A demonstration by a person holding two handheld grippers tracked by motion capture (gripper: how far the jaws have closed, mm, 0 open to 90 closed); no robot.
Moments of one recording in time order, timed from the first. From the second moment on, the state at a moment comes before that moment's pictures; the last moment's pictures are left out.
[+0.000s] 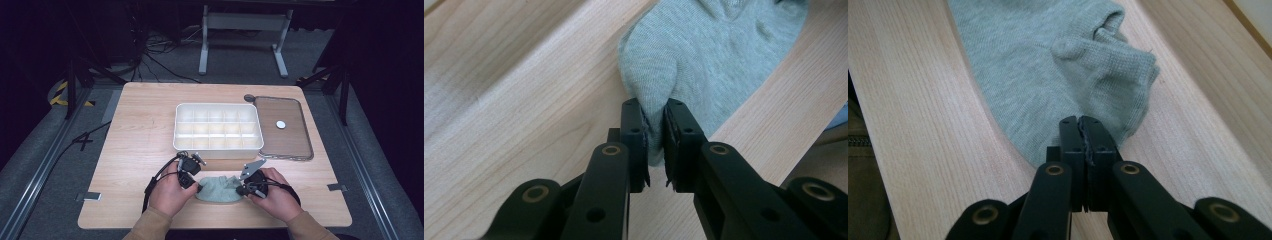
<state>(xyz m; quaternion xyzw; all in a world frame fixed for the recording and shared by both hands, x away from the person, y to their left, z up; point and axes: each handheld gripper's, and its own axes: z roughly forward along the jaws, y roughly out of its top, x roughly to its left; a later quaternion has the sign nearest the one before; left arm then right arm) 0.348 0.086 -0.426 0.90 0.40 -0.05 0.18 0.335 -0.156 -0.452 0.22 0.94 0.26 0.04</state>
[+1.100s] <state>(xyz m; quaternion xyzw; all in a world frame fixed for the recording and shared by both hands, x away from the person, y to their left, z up) 0.351 0.032 -0.404 0.92 0.33 -0.04 0.22 0.327 -0.165 -0.459 0.21 0.93 0.30 0.06</state>
